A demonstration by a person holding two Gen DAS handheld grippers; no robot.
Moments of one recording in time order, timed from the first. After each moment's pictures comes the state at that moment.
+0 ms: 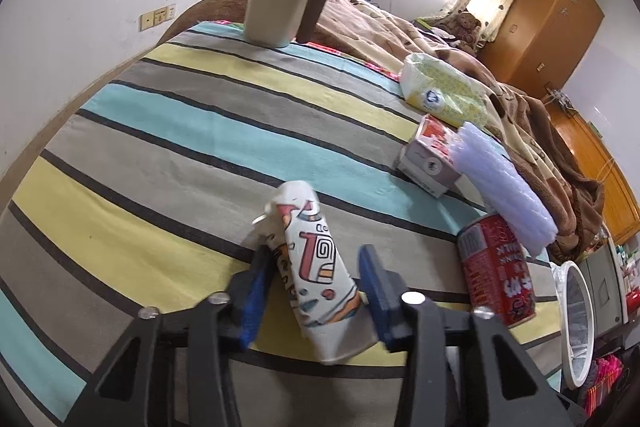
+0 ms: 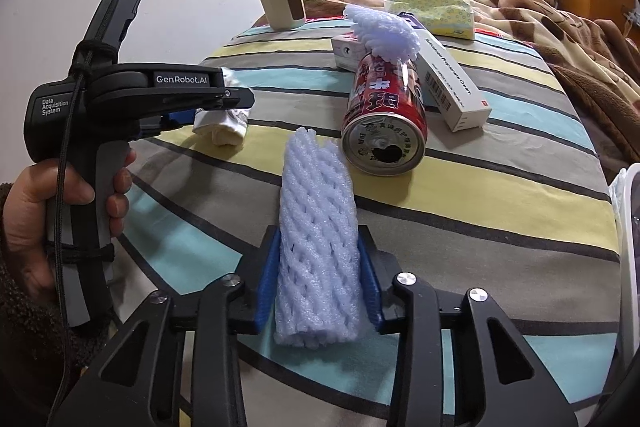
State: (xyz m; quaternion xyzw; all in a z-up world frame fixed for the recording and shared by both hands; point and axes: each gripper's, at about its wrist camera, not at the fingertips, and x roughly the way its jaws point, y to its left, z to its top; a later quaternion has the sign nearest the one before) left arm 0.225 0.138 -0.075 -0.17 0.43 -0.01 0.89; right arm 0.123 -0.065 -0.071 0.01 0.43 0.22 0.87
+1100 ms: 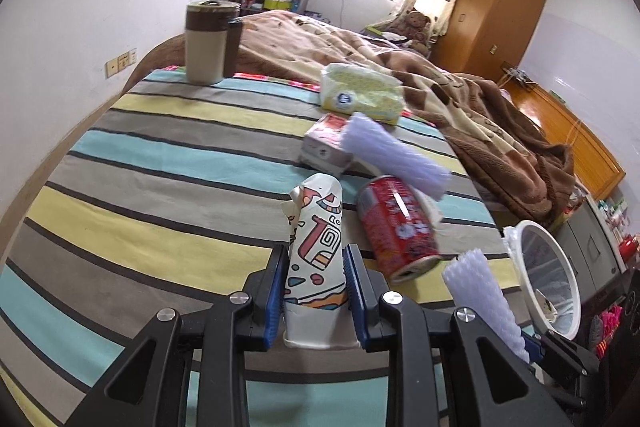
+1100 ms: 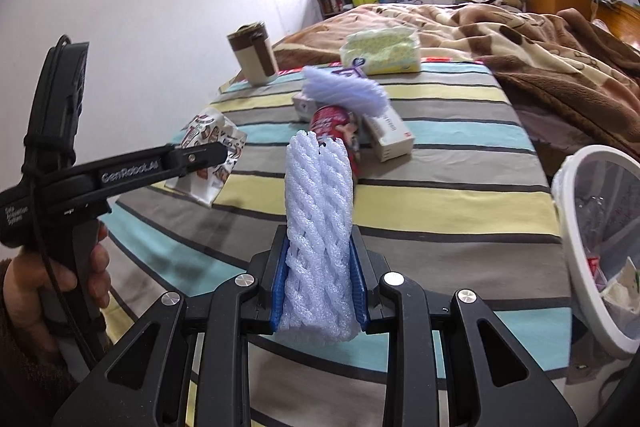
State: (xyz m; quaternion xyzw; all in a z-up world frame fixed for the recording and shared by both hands) left arm 0.163 0.077 -0.026 -0.11 0.39 -0.07 0.91; right arm 0.104 -0.117 -0.042 0.07 0.38 0.19 0.90
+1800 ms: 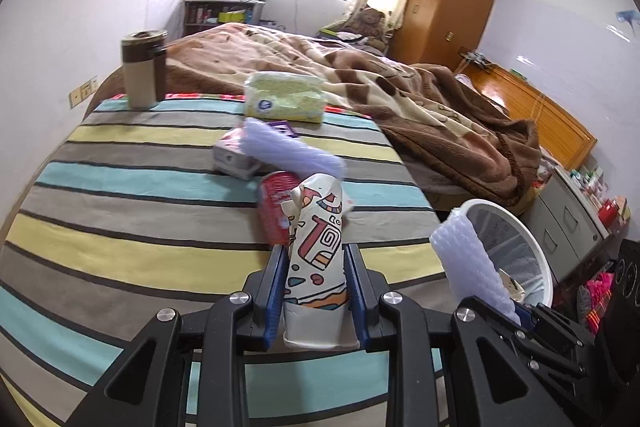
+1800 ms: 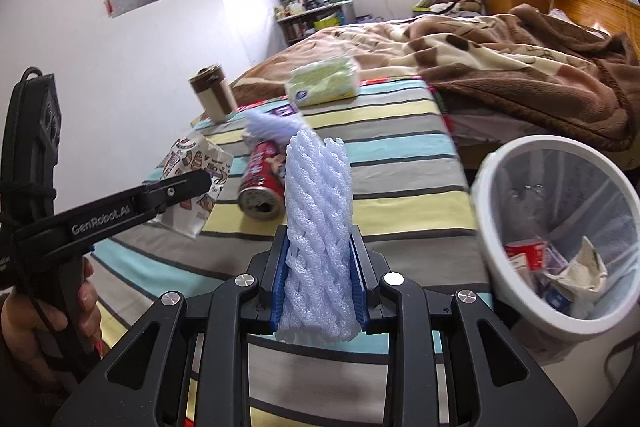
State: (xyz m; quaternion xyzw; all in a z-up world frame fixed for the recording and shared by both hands) left arm 0.138 0.003 -0.001 -0.08 0.37 -0.13 0.92; right arm 0.091 -0.175 -0.028 0.11 0.35 0.13 0.92
